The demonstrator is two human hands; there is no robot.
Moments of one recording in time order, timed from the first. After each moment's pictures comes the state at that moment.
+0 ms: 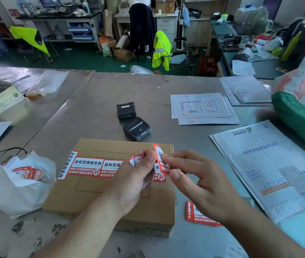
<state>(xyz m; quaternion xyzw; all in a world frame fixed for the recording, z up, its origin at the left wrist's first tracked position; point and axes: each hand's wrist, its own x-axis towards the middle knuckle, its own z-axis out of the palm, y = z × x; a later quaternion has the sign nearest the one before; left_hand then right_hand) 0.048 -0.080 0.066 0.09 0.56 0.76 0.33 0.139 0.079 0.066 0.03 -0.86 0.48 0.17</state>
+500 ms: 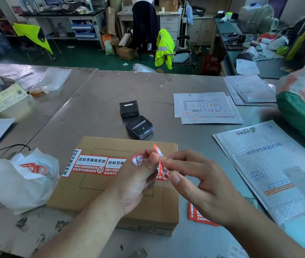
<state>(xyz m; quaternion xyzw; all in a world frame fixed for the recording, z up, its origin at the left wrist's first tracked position) 0.042 -0.084 0.058 0.11 0.57 0.74 0.34 0.136 0.072 0.065 0.05 -0.85 0.49 0.16</state>
